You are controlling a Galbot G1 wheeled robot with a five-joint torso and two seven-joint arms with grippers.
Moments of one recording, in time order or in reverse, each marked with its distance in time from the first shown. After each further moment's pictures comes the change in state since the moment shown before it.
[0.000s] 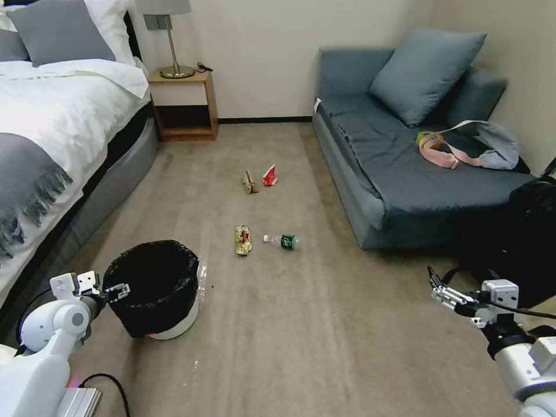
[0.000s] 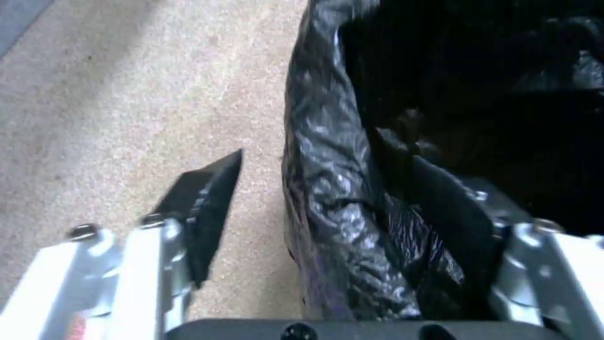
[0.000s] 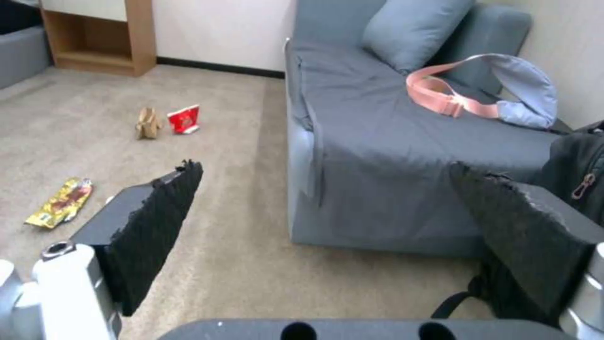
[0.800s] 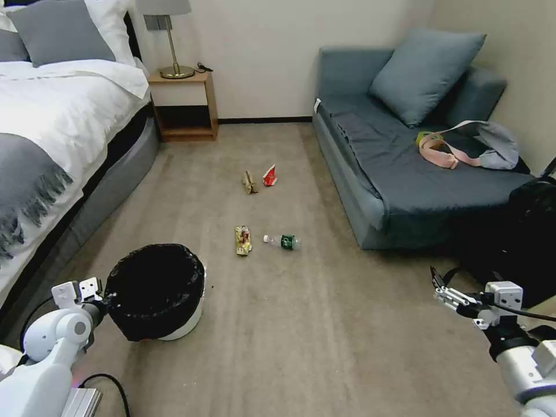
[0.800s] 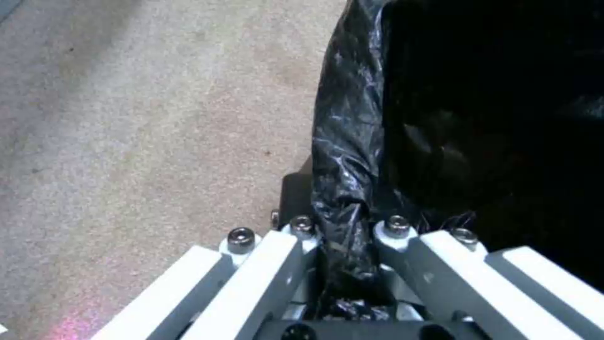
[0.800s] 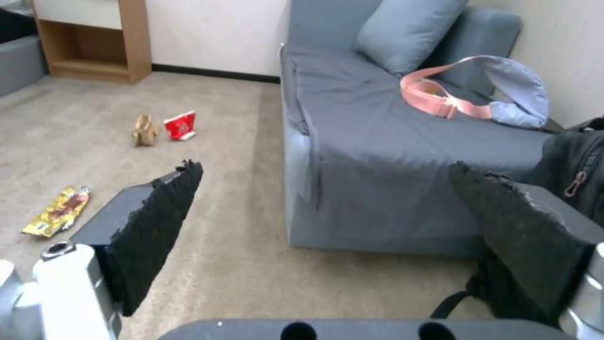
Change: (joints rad) left arm 0.038 -0.024 -0.022 -0.014 0.026 -0.029 0.052; right arm -0.007 0.029 0.002 0.011 -0.006 0.012 0.001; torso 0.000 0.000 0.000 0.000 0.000
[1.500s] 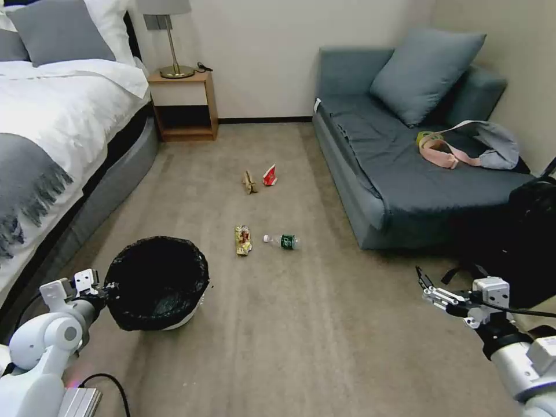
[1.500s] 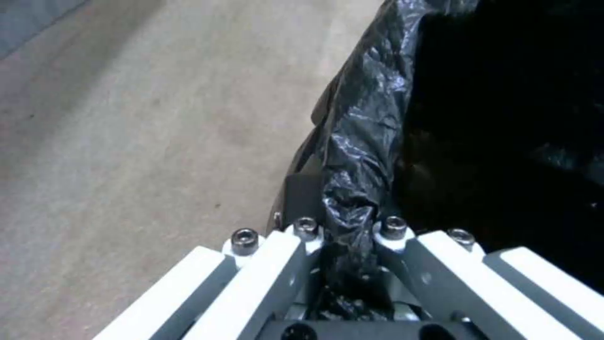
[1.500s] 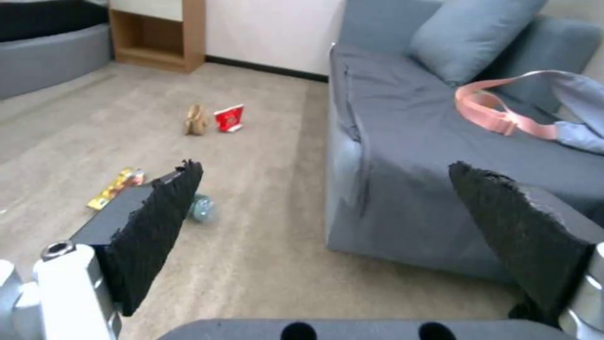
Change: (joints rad) left arm 0.064 -0.030 -0.090 -0.145 0.005 -0.053 0.102; right arm -0.027 -0.104 -0.006 0.035 0.035 -0.023 -0.051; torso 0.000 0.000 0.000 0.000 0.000
